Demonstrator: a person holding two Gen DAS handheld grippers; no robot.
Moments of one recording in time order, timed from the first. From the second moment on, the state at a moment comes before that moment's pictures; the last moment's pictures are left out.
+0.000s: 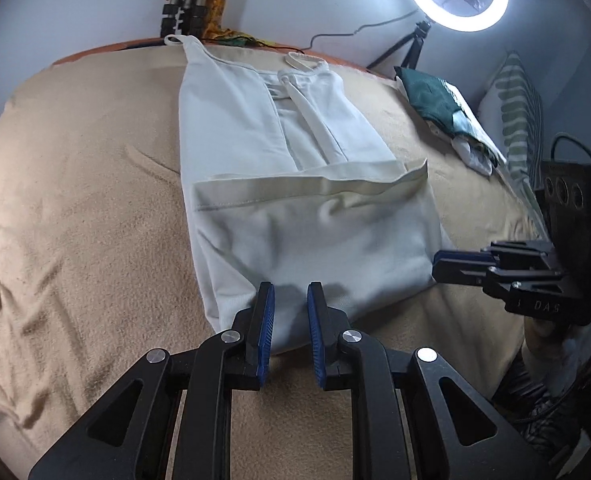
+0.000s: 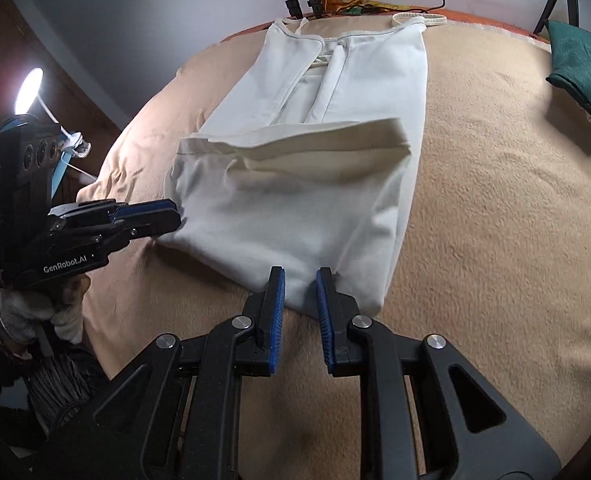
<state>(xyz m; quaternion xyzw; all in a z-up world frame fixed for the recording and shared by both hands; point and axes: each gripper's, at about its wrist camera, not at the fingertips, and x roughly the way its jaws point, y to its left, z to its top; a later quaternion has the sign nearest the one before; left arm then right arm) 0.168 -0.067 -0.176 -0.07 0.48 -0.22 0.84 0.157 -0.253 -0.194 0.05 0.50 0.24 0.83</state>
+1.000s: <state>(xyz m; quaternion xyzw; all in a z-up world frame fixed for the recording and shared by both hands) 0.317 -0.019 -0.166 -0.10 0.44 -0.17 0.88 0.275 -0.289 -0.171 0.08 0.45 0.20 0.87</state>
